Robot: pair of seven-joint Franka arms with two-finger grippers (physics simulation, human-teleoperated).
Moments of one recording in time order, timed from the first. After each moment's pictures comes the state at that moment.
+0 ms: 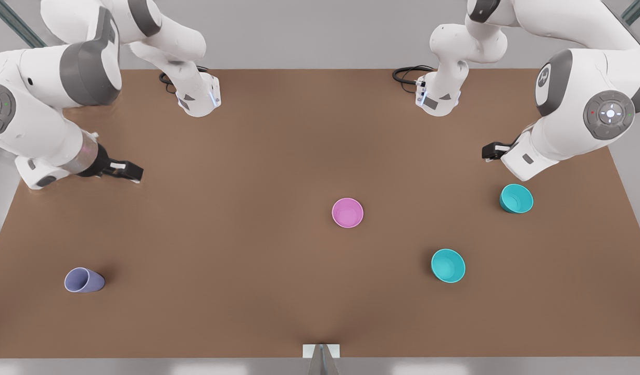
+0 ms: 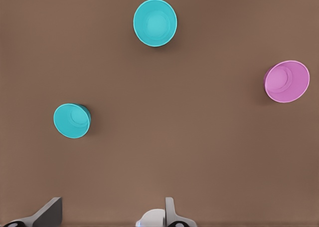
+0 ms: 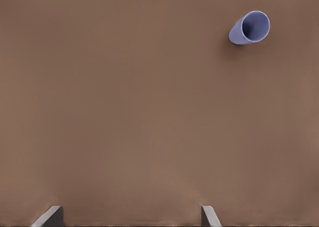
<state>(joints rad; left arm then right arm) -0.22 0.26 0.09 -1.16 0.05 1.13 -0.01 -0.04 0.31 0.26 -0.99 -0.15 1.11 0.30</state>
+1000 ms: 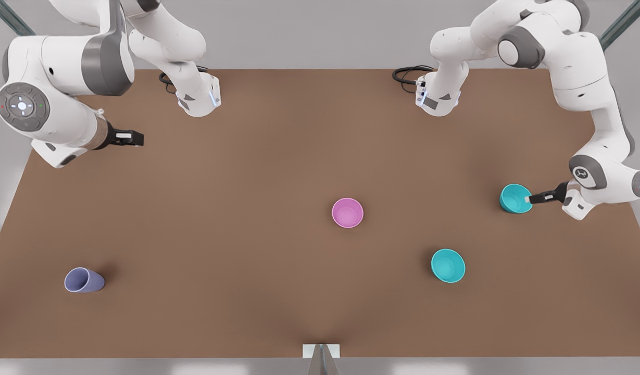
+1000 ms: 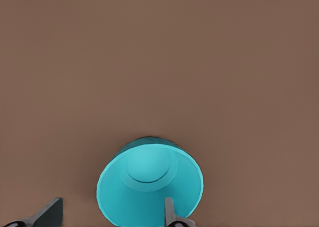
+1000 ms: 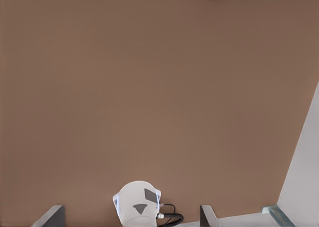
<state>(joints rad) 0.10 0.52 0.45 -1.88 -0.28 2.02 0.47 -0.03 0.19 0.20 -1.25 -0.17 1.03 0.11</state>
